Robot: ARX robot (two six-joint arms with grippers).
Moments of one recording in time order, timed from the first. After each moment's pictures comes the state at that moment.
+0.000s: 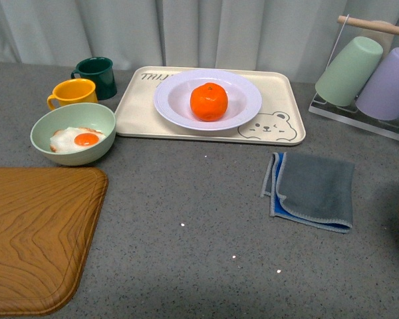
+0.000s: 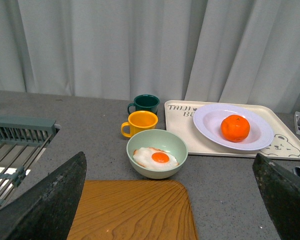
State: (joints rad) left arm 0.00 0.00 0.02 0.00 0.00 0.00; right arm 0.00 0.02 0.00 0.01 0.00 0.00
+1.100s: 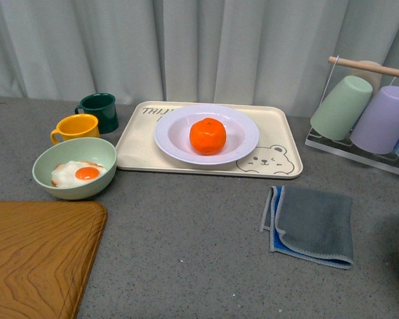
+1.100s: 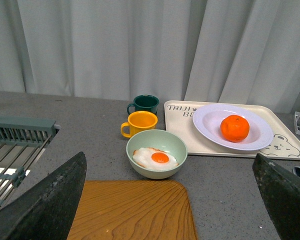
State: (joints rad) left arm 0.00 0.00 0.02 0.00 0.00 0.00; right arm 0.00 0.00 0.00 0.00 0.00 0.00
